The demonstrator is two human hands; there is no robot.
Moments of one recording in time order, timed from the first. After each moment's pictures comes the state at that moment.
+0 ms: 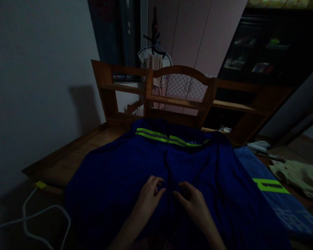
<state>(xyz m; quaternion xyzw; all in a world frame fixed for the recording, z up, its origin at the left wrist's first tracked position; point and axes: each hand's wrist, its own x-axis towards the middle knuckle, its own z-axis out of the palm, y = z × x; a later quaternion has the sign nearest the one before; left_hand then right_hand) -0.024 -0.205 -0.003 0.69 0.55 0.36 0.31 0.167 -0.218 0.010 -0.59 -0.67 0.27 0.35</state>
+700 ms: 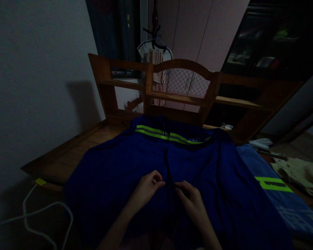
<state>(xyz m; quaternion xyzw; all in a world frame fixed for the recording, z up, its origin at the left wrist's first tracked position) -0.037 -0.184 -0.003 0.63 0.51 0.37 0.45 0.158 -0.218 0.005 -0.53 -0.65 0.35 0.42</state>
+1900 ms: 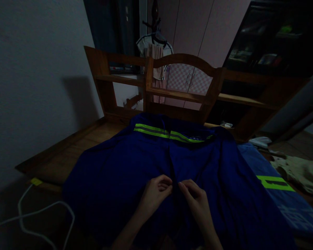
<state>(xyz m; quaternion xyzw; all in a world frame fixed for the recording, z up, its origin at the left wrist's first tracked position) -0.007 -0.195 -0.005 0.56 0.44 0.44 0.55 0.157 -0.221 0.009 -0.53 -0.60 0.37 0.47</state>
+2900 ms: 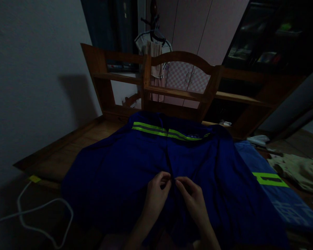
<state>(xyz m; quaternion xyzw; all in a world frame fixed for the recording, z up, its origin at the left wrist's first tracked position) 0.020 -0.209 -0.004 0.56 0.50 0.50 0.42 0.161 -0.222 0.009 -0.52 -0.58 0.41 0.48</state>
